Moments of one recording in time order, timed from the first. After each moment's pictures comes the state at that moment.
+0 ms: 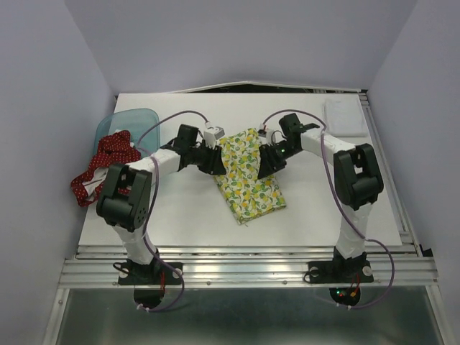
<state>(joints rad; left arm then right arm) -0.35 1.69 1.06 -0.16 0.62 0.00 0.33 2.00 1.51 -0.73 -0.77 -0.14</state>
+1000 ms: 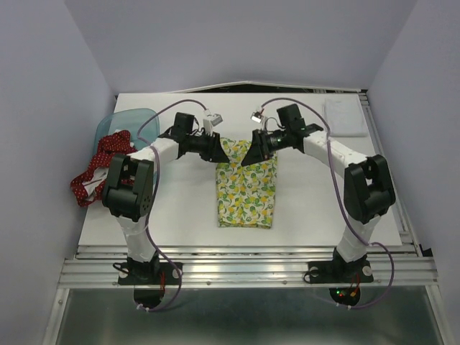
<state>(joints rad) -0.29 1.88 1.24 -0.21 0.88 0.00 0.41 1.83 1.37 -0.41 -1.05 0.23</state>
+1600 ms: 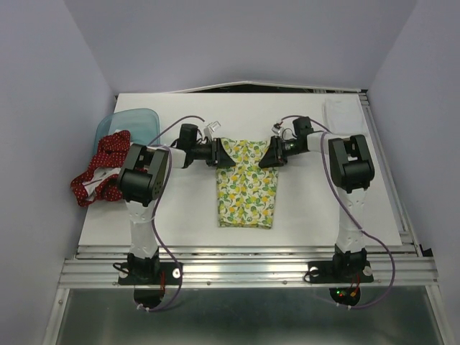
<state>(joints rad) -0.29 2.07 1.14 0.28 0.96 -0.49 0.17 2.27 1.48 -0.33 -1.05 0.23</state>
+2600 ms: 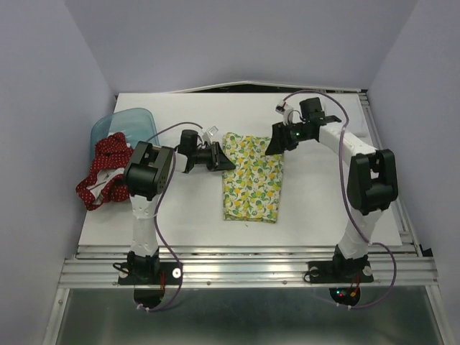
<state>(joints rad) -0.28 2.18 1.11 0.45 0.96 -0.67 0.18 1.95 1.50 -0.55 -0.80 -0.07</state>
